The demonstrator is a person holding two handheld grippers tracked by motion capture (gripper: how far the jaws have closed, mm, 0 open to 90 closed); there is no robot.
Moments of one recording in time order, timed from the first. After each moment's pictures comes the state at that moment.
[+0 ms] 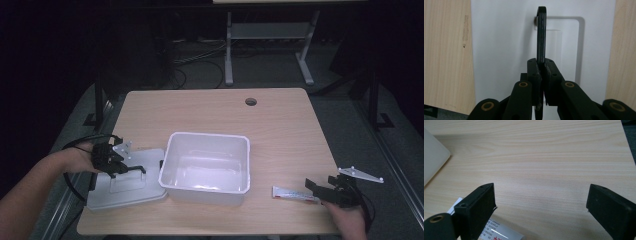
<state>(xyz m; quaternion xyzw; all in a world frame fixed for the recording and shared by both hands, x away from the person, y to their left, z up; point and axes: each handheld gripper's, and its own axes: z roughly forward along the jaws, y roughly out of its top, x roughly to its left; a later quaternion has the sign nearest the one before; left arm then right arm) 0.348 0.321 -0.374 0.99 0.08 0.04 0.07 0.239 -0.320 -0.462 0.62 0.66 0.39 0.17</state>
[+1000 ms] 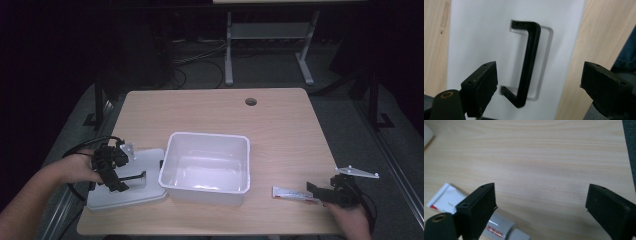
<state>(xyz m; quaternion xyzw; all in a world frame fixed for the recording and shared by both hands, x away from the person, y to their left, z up) 0.322 0.301 -0.354 0.98 0.17 0.00 0.05 0.242 -0.320 -0.459 0.62 0.69 0.33 0.16</state>
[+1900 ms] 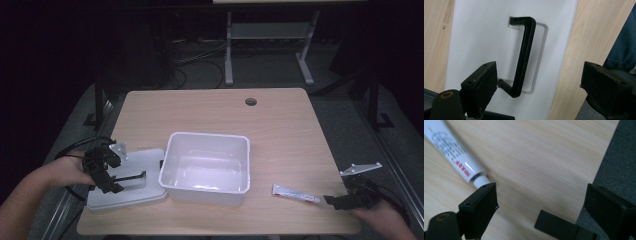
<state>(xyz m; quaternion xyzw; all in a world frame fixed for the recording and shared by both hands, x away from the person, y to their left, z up) 0.314 0.313 -0.344 0.98 0.19 0.00 0.08 0.244 -0.353 -0.438 0.51 0.83 0.20 0.12</state>
